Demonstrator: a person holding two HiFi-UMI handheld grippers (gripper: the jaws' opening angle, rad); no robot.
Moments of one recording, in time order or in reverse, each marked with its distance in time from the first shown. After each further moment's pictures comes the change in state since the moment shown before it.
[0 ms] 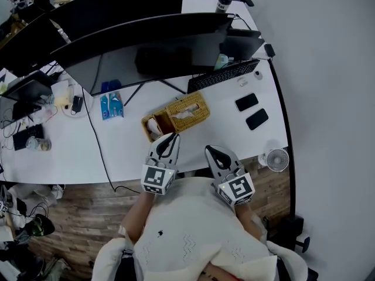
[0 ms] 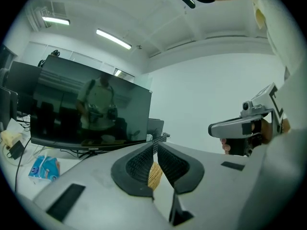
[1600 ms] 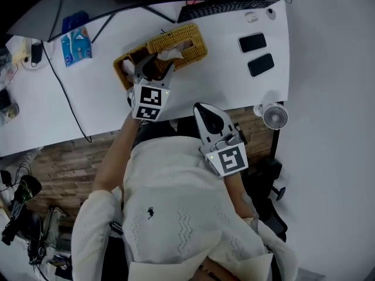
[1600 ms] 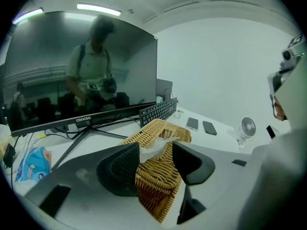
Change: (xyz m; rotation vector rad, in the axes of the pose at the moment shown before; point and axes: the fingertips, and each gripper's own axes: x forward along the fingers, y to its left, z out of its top) left arm 0.111 0.063 -0.130 0.084 0.369 0.036; right arm 0.037 -0.015 -0.052 0.049 0.168 -0.018
